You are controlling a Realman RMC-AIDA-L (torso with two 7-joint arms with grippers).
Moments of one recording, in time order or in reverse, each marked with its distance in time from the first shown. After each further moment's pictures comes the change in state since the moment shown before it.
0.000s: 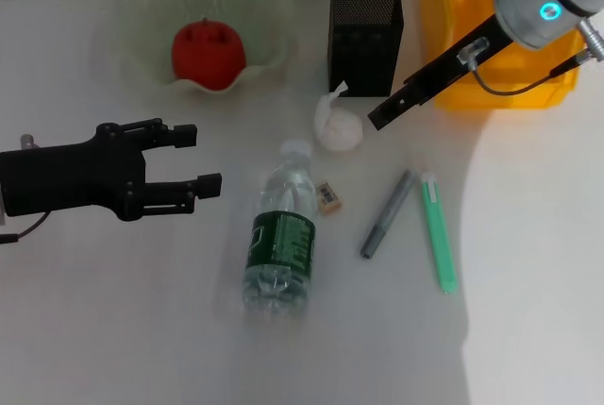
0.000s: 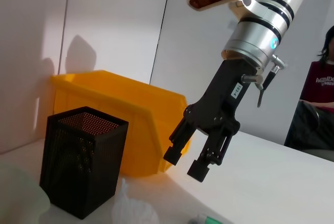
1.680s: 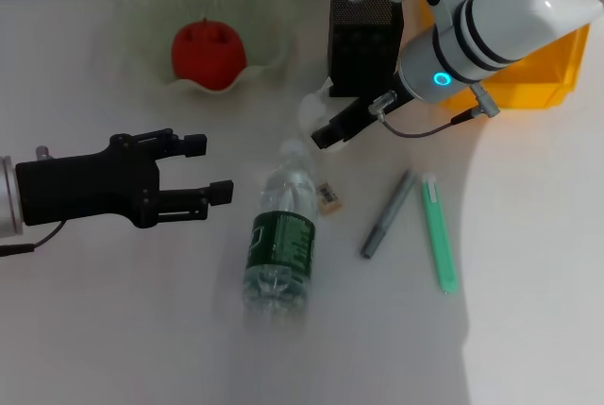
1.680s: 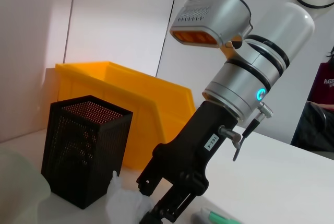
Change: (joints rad) left arm 0.004 -0.030 -0.008 -0.012 0.021 -0.037 0.000; right arm 0.013 0.046 -0.402 0.236 0.273 0.458 0.011
